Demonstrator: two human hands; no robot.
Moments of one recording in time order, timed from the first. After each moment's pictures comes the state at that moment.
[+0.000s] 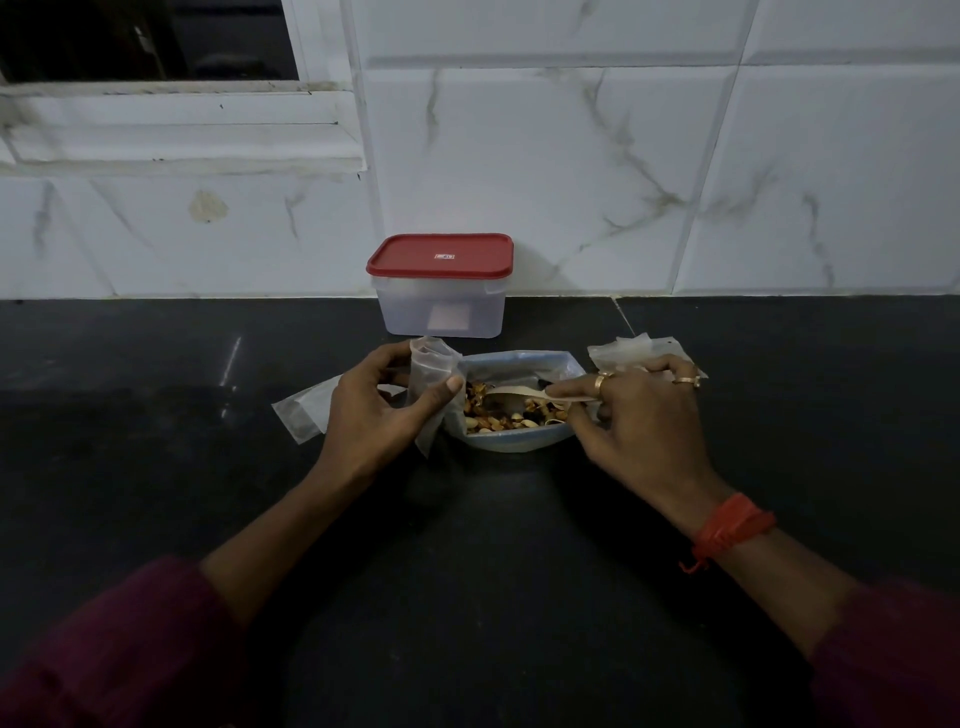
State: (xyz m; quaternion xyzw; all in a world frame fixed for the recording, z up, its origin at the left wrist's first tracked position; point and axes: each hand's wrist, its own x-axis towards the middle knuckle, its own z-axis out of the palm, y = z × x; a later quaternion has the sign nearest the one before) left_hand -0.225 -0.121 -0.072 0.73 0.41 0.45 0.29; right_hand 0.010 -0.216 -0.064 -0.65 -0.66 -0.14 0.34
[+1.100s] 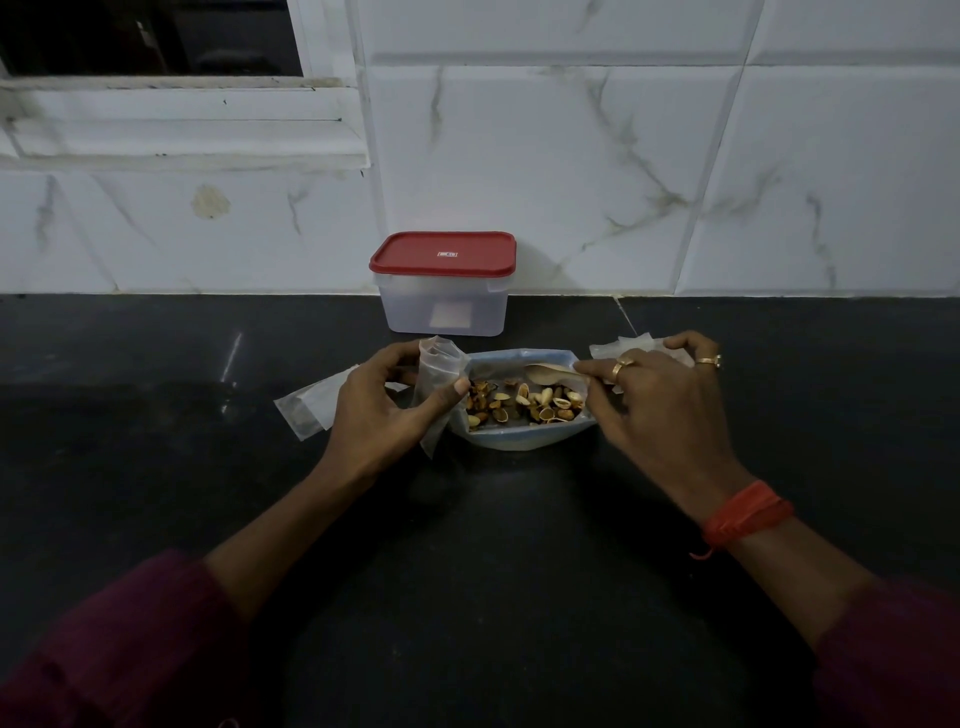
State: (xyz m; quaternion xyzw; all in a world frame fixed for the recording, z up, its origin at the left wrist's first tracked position) left_hand -0.224 -0.119 -0.072 0.74 0.42 0.44 0.28; right_hand 0.026 -0.213 -0.060 -0.64 -0.66 -0.24 0.29
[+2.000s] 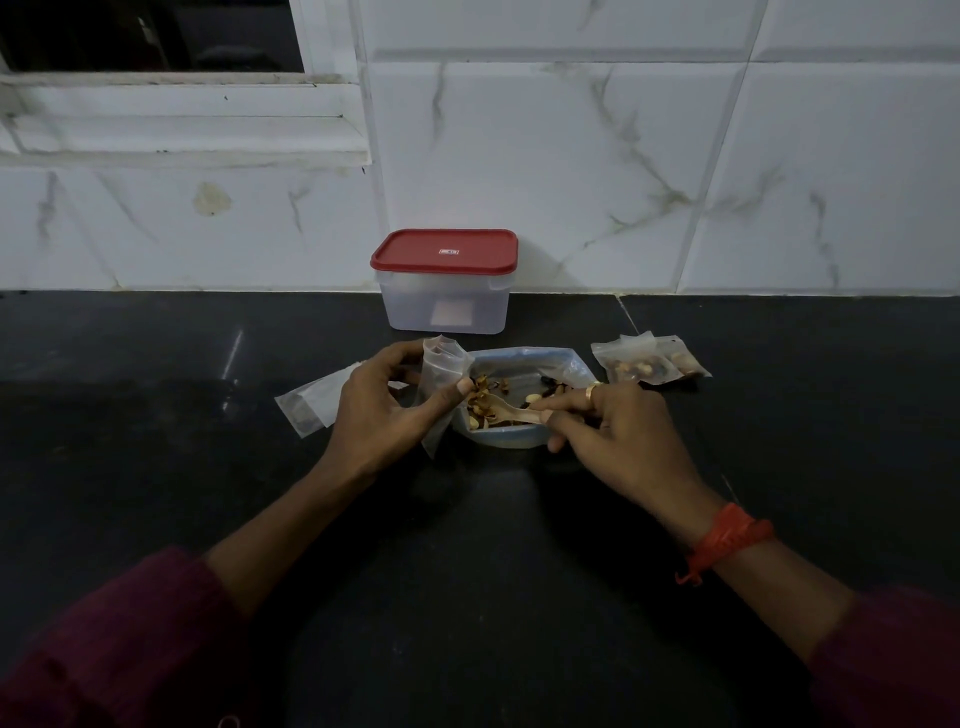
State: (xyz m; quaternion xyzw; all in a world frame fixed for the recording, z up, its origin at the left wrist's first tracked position) left_hand -0.224 -0.119 -0.072 0.75 0.42 0.43 0.29; right_hand -0.009 -0.220 -0.060 -0.68 -0.62 0.11 0.37
